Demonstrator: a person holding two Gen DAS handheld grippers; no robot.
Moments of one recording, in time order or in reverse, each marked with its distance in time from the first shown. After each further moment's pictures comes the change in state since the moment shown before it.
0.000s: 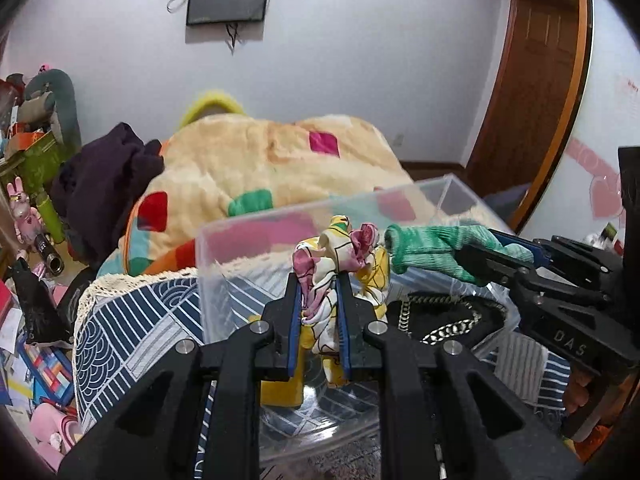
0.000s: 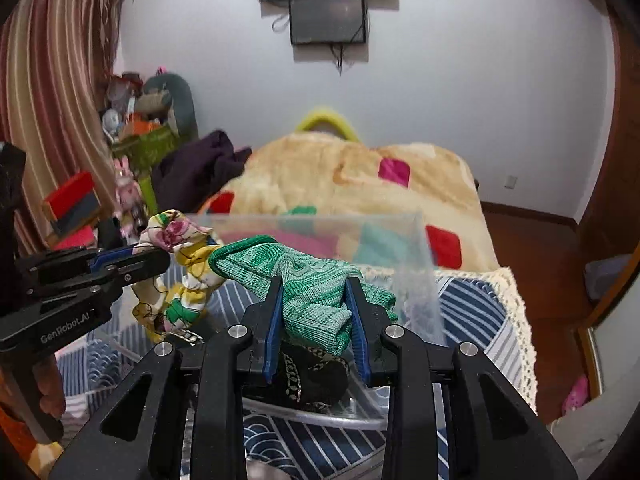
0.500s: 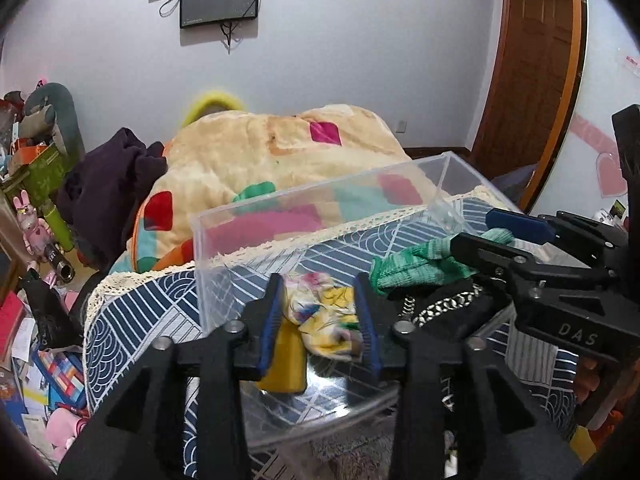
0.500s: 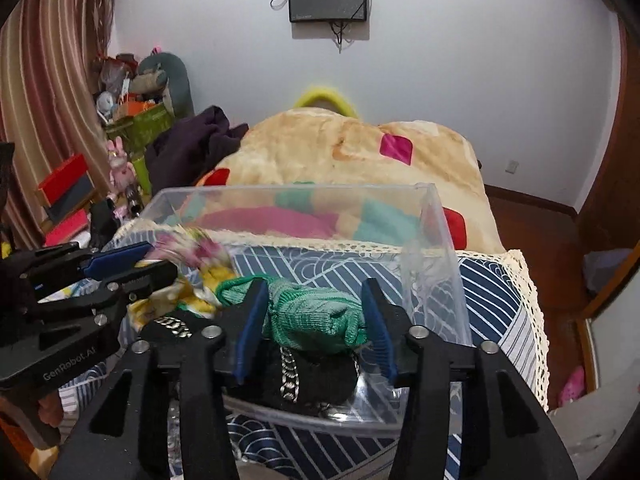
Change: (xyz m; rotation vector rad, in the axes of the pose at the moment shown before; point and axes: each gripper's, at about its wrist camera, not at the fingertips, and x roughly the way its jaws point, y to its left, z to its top) left arm -0.006 -0.009 -0.008 0.052 0.008 0.034; right arm -0.001 -0.008 0.000 0.014 0.032 0.013
